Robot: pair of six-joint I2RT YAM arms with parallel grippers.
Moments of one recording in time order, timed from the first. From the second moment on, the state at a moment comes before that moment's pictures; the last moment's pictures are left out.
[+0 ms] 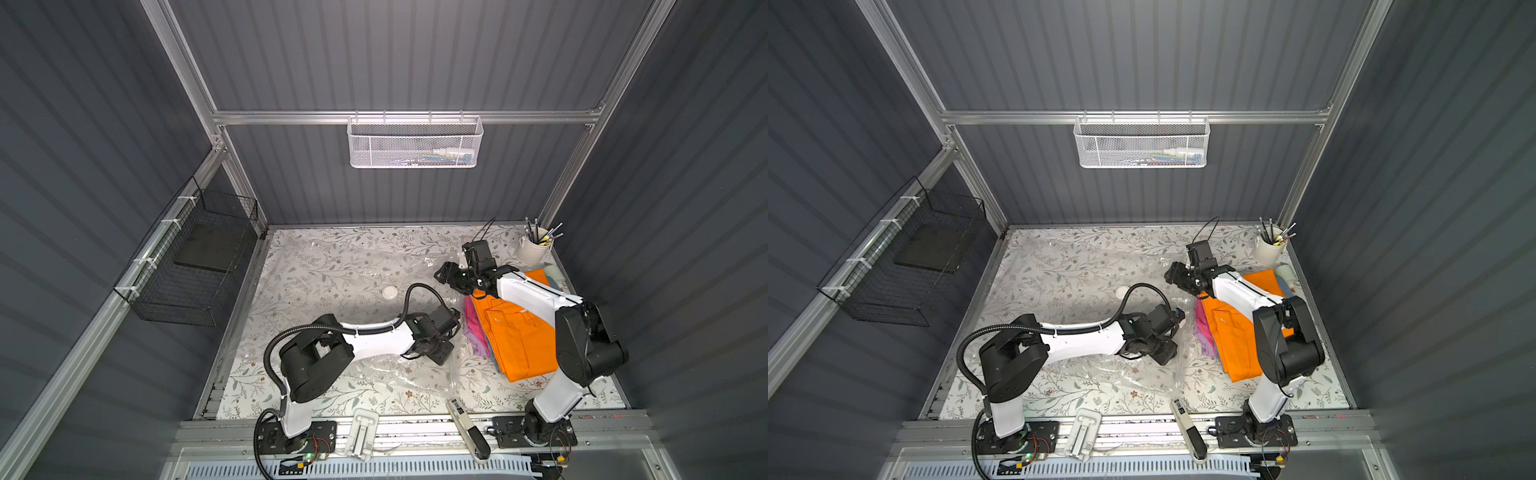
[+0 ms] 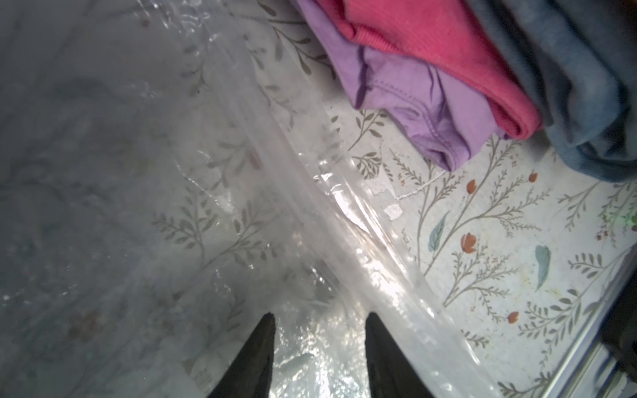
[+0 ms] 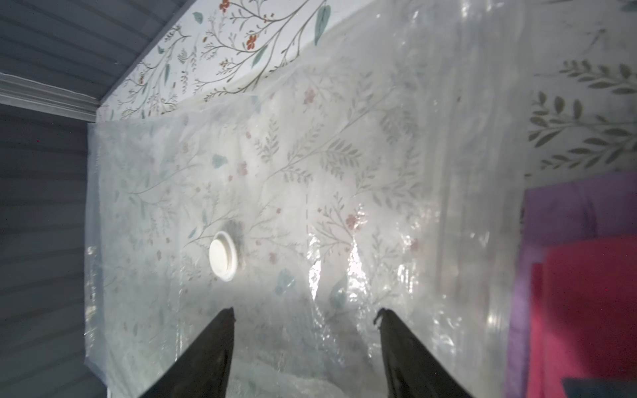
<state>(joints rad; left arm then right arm) -1.11 1.90 1.23 -0.40 0.07 -0.31 0.36 1.74 1.16 -0.29 -0.21 0.68</state>
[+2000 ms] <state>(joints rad) -1.06 1.50 1.29 -0.44 -0.39 -0.19 0.28 1.36 1.17 -0.13 -0.28 0.49</state>
